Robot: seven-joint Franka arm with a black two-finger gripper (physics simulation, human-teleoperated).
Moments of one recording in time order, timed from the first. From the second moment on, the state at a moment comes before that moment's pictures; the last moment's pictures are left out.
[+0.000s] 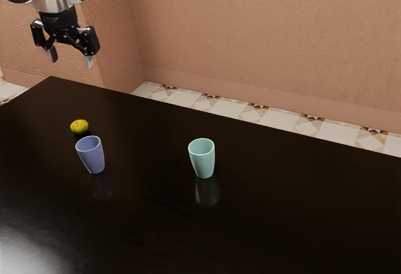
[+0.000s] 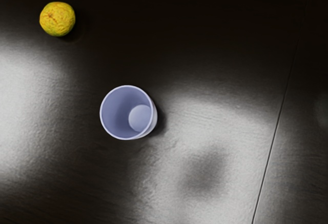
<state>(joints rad) -0.18 -0.13 0.26 -1.67 0.21 1.65 -0.20</state>
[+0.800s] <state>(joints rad) 0.02 0.19 0.26 -1.83 0.08 1.90 -0.18</state>
